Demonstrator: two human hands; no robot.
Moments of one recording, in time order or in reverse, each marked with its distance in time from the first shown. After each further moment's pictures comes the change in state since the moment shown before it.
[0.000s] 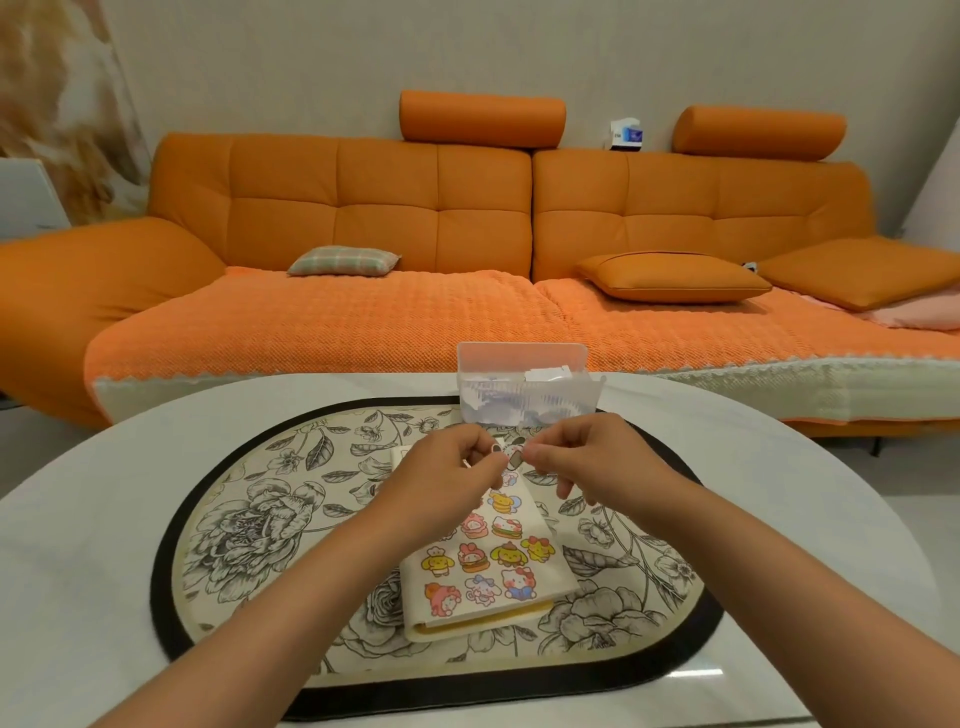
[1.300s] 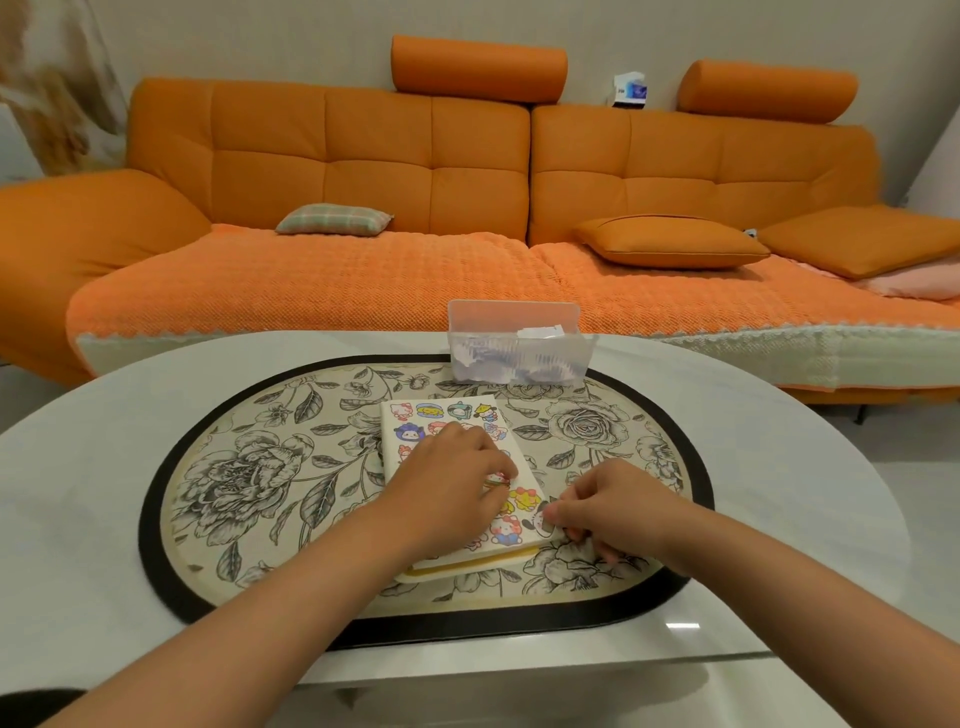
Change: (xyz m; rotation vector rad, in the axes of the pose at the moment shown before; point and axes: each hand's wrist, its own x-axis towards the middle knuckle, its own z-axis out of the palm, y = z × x) left_hand -0.011 -0.032 0.038 0.626 -0.138 0.266; right_hand -0.041 0.043 0.005 -0.219 -0.219 0.329
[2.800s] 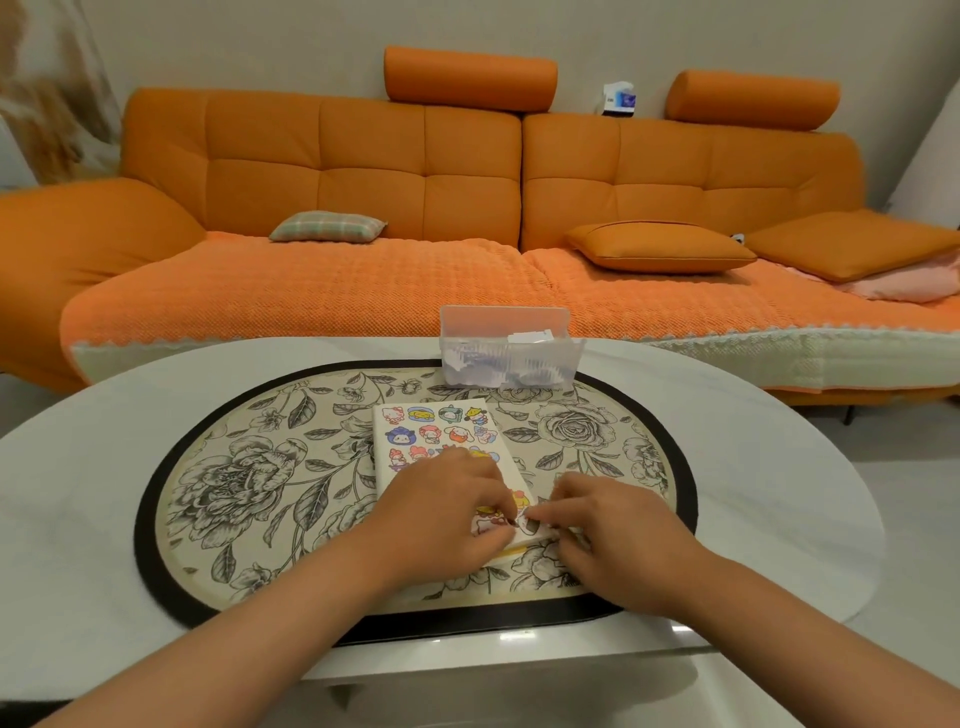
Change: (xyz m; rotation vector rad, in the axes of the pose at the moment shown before) left_hand -0.021 0.004 0.004 0.000 0.086 0.187; right_hand -0.018 0.027 0.010 -0.672 0.237 -0.531
